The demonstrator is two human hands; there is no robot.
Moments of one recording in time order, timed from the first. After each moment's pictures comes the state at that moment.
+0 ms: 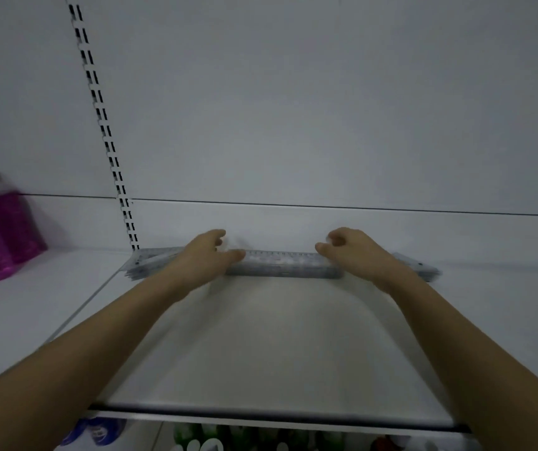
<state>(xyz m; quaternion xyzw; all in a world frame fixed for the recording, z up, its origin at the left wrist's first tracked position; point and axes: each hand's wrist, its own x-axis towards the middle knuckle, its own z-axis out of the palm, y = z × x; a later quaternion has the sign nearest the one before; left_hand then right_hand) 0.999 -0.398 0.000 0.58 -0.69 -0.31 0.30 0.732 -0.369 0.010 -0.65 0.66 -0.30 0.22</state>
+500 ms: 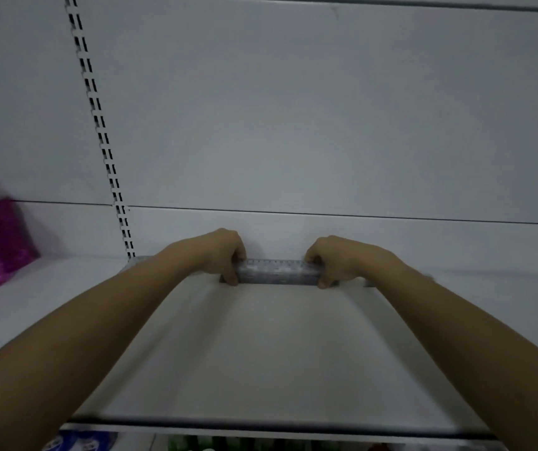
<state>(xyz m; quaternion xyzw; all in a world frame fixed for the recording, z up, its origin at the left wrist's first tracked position) 0.980 -0.448 0.028 0.47 -0.88 -0.04 -0.02 0.742 -0.403 0.028 -0.81 0.59 0.05 0.03</state>
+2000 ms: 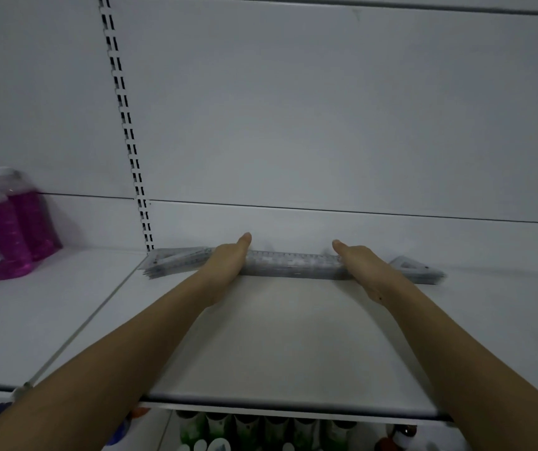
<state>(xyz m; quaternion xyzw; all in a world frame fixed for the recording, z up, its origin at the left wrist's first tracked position) 0.986 -0.404 -0.015 0.58 -0.56 -0.46 0.38 0.761 -0.362 0.005 -0.47 0.72 -0.37 0.35</state>
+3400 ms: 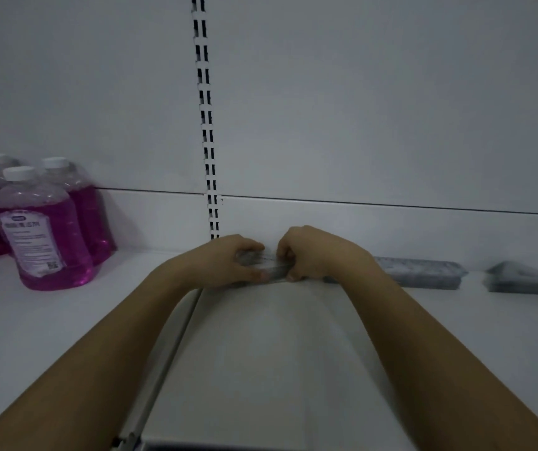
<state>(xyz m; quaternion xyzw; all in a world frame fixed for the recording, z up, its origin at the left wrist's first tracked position) 1.146 -0.451 0.002 0.49 -0.85 -0.17 0.11 0.960 -0.444 0.016 -0.80 0.59 -0.02 0.06</state>
